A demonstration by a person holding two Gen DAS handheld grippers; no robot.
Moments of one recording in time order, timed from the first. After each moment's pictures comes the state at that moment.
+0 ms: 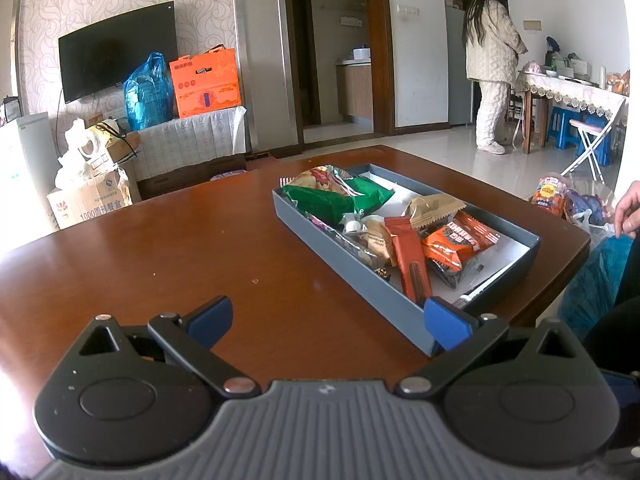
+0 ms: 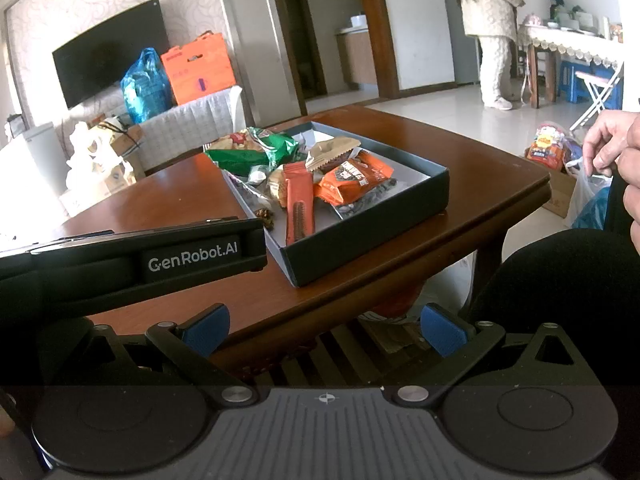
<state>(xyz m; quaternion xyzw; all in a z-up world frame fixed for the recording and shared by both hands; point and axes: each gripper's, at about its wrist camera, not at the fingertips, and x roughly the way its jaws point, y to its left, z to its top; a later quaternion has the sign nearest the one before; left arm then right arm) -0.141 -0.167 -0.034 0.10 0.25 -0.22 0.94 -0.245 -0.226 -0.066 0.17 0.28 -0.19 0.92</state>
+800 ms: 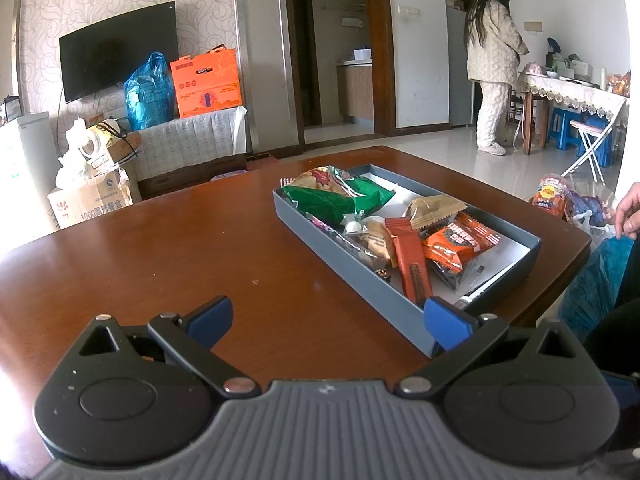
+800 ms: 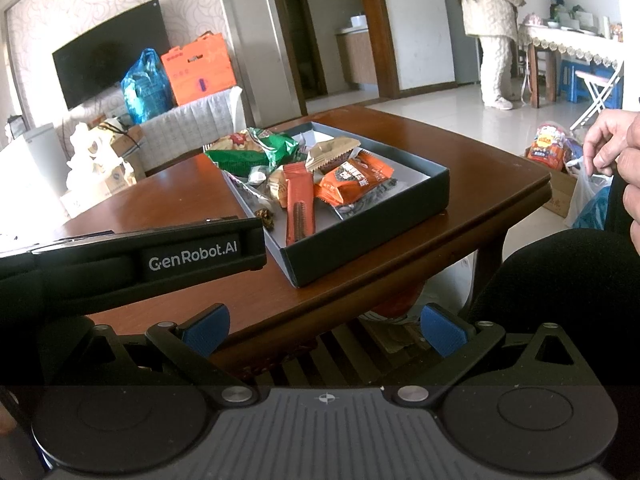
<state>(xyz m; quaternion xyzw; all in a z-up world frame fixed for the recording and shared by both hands) -0.140 -0.166 -0.033 0.10 0.25 -0.22 0.94 -0.245 -0.226 -0.066 0.17 0.28 -0.19 0.92</state>
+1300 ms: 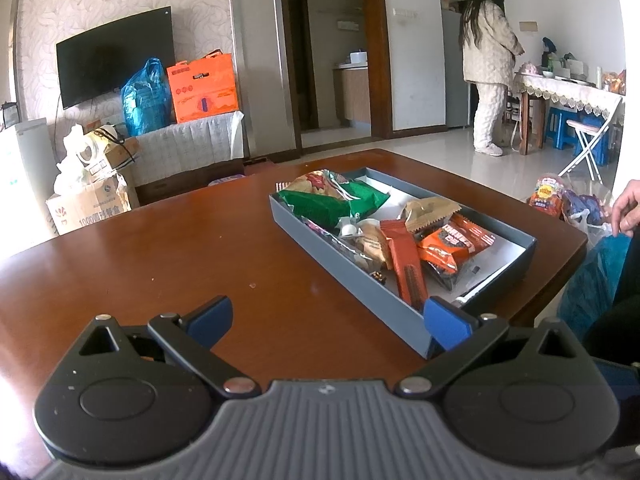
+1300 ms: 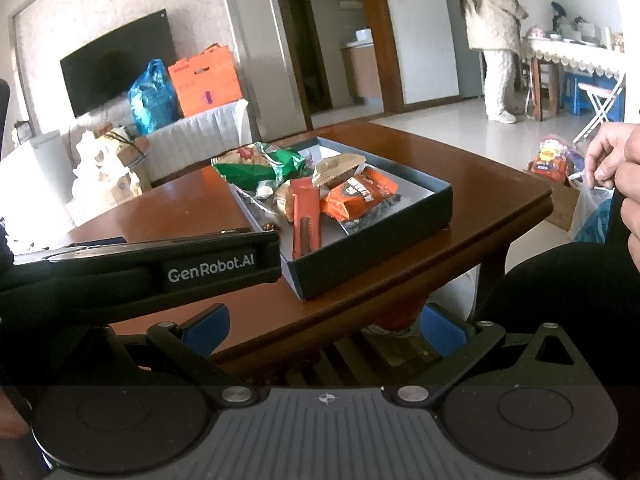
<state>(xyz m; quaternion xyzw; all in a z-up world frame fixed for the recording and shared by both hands) -0.143 -0.169 -0.033 0.11 0.24 -0.23 0.94 -0.246 -0.224 -0.062 0.16 0.27 -0.19 0.93</state>
